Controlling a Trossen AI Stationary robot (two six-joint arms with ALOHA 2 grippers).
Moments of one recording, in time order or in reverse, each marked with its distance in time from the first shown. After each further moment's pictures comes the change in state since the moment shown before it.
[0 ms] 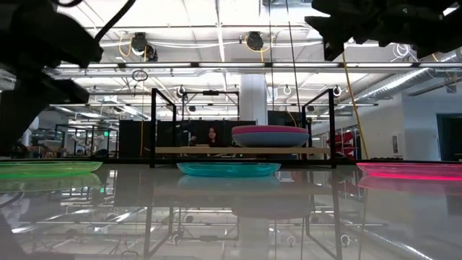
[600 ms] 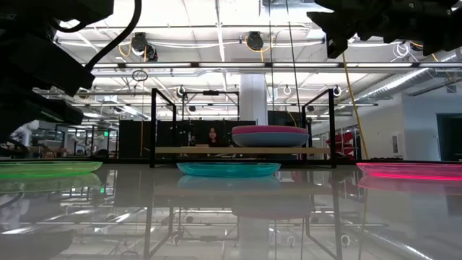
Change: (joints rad) left arm -0.002 0.103 -0.001 -0.001 0.076 0.063; right arm 0.066 0.000 0.000 0.003 0.079 0.000
